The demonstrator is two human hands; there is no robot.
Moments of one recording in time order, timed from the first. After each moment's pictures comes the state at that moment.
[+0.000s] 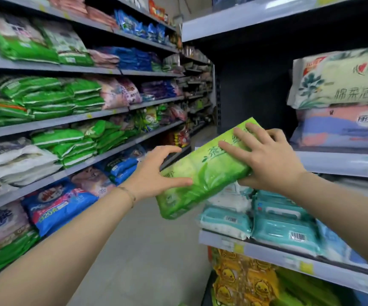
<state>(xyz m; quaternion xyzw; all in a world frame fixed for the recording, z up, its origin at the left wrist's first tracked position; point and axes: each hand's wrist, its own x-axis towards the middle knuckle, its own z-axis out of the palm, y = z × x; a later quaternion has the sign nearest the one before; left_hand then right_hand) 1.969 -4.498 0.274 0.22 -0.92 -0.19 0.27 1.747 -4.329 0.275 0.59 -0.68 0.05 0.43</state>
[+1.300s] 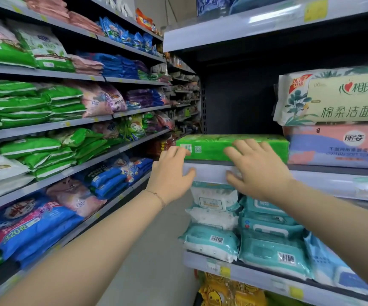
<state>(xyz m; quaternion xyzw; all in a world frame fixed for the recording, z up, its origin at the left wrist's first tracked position) 1.862 -4.504 0.277 0.23 -0.91 -0.03 0.35 1.721 -4.345 0.293 0.55 -0.74 0.05 0.38</state>
